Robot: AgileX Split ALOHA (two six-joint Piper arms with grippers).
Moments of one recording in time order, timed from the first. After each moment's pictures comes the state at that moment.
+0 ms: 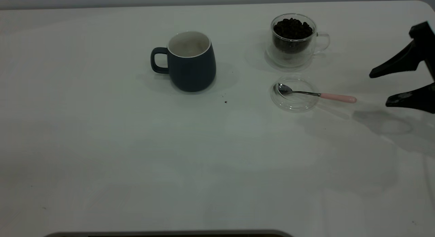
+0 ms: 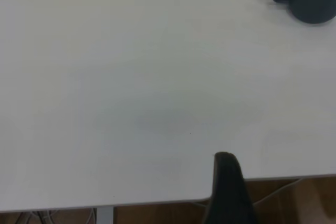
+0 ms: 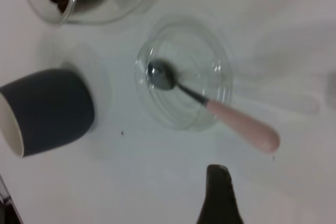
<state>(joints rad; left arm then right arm) -0.01 -0.02 -0.49 -0.04 1.13 0.02 -0.28 2.21 -0.76 1.71 0.71 -1.27</state>
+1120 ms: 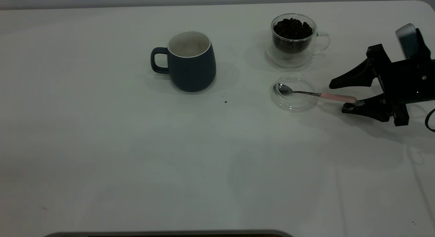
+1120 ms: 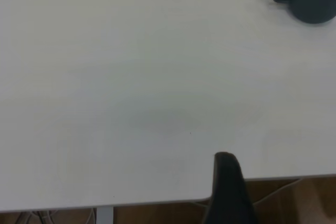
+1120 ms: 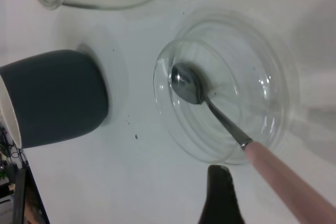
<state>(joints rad) -0.01 -0.02 -0.49 -0.04 1.13 0.02 -0.18 2.47 -0.94 1.81 0.85 -1.40</state>
